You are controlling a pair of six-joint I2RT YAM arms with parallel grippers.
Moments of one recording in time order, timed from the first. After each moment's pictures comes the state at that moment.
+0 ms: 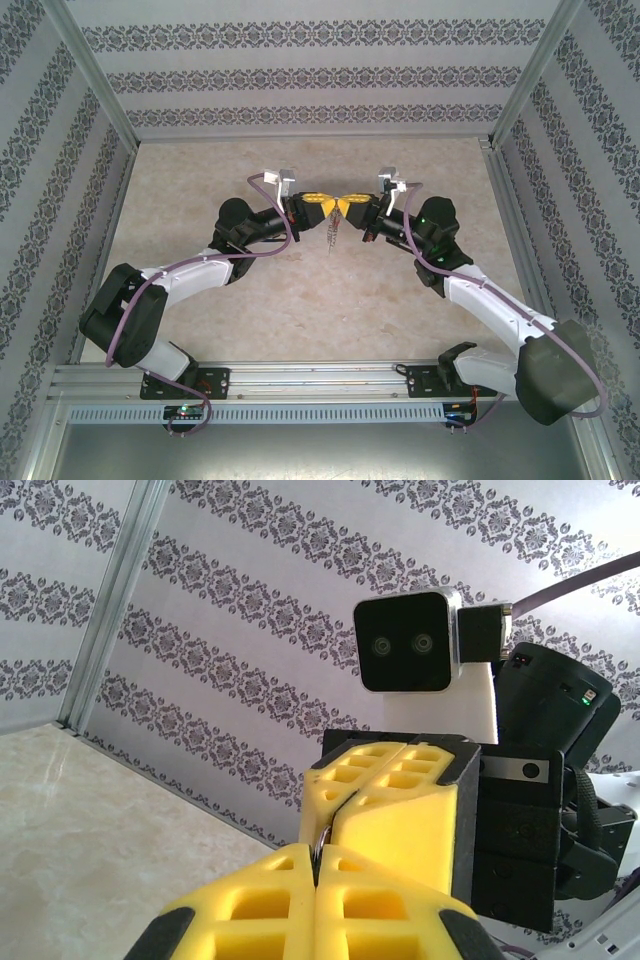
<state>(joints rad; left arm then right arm) -0.54 1.51 0.79 1.00 0.68 -0.61 0.43 1.16 0.68 0.57 -0.68 0.53</state>
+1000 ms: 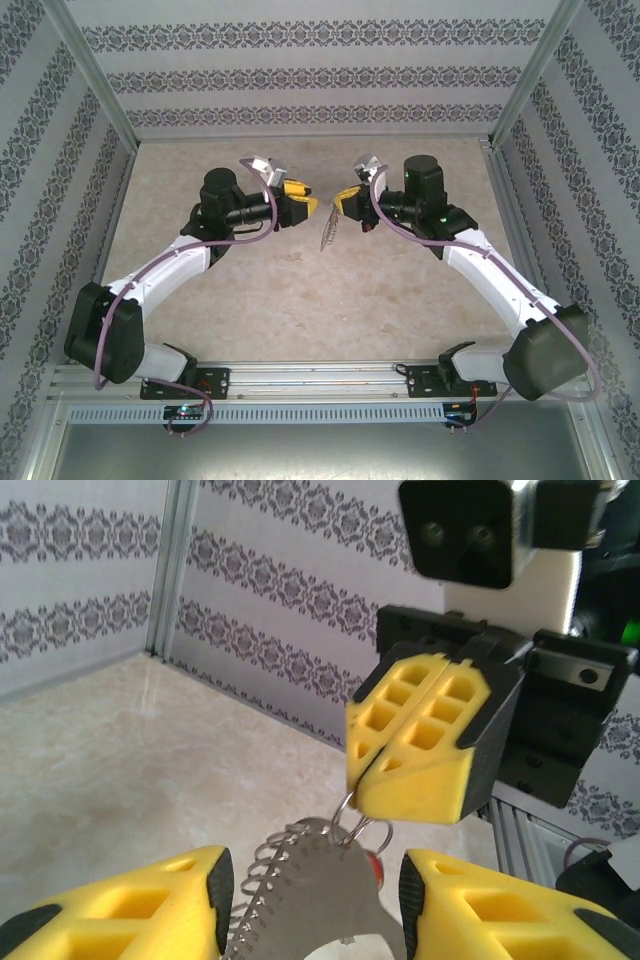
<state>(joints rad) -0.38 1.41 0.94 0.39 0.85 -0.25 0.39 1.30 1.09 -0.21 -0.73 -0.05</state>
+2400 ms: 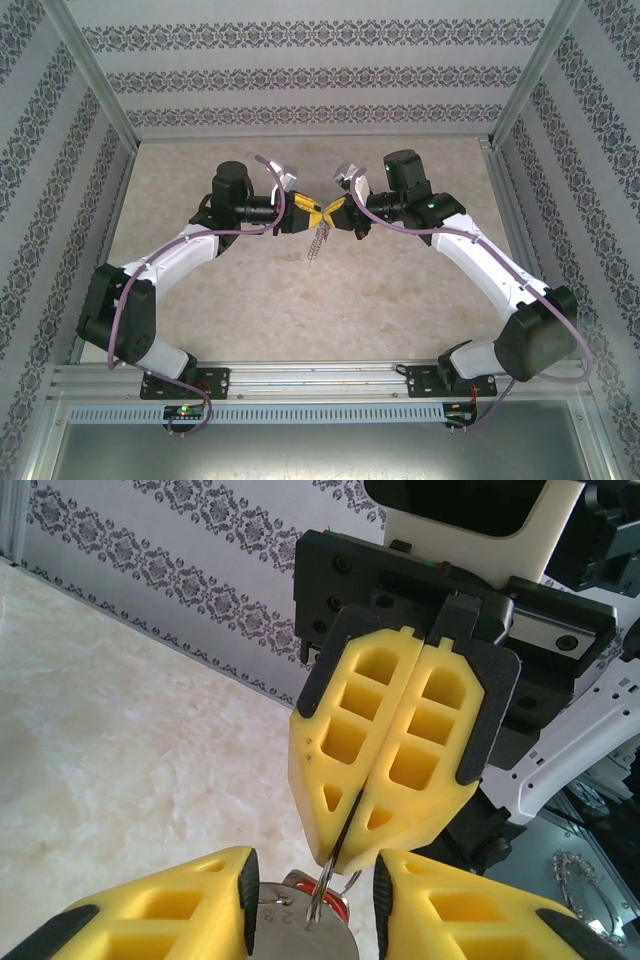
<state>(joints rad) -0.37 1.52 1.01 0.29 1.11 -0.28 0.45 1.40 1.22 -0.45 -0.82 -0.21</state>
